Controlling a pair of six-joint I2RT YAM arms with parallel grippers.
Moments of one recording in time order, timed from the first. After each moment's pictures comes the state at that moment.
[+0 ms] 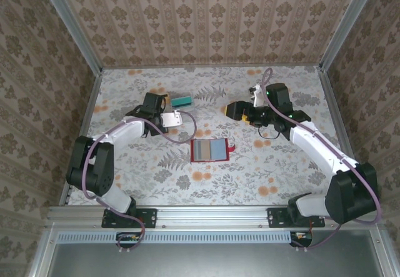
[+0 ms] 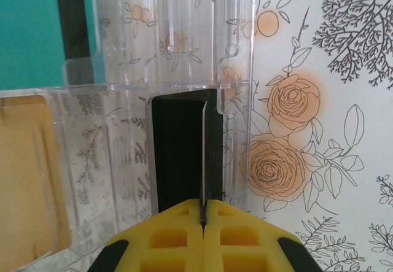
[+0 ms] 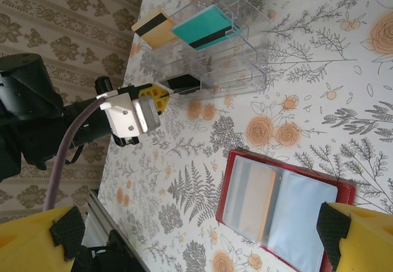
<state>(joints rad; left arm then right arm) -0.37 1.60 0.98 -0.37 -0.05 1.12 0.27 1.34 1.00 -0.32 -0.62 0.58</state>
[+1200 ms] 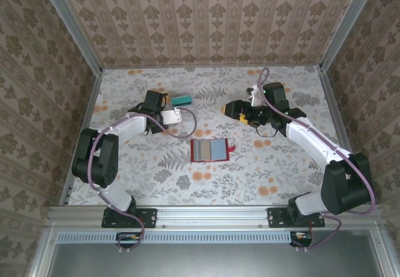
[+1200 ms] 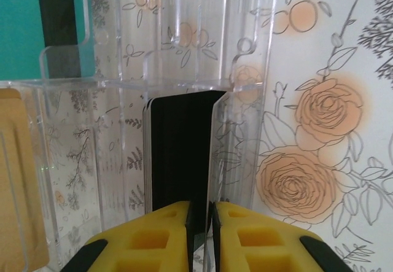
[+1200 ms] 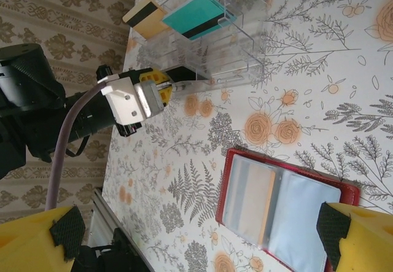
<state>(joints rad) -0.35 1.68 1.02 -0.34 -0.05 1.10 0.27 1.41 1.01 -0.29 -0.66 0.60</state>
